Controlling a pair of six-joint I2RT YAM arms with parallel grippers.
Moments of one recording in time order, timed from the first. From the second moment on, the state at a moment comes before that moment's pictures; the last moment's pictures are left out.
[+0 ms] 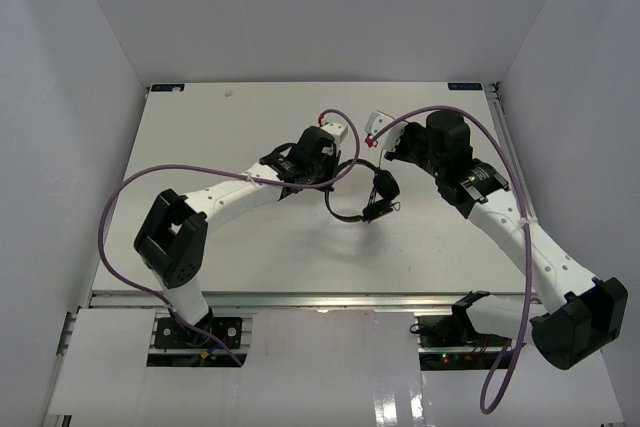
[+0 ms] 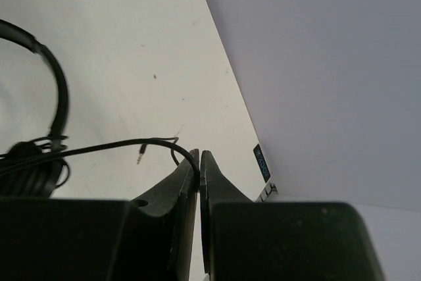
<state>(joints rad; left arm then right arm) -0.75 1.73 1.31 -0.31 -0.08 -0.28 0.52 1.17 1.11 -0.28 -0.05 -0.93</state>
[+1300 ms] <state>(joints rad) -0.76 1.66 1.27 -0.21 0.38 -0.26 0.30 1.33 1.02 -0.20 -0.43 -0.55</state>
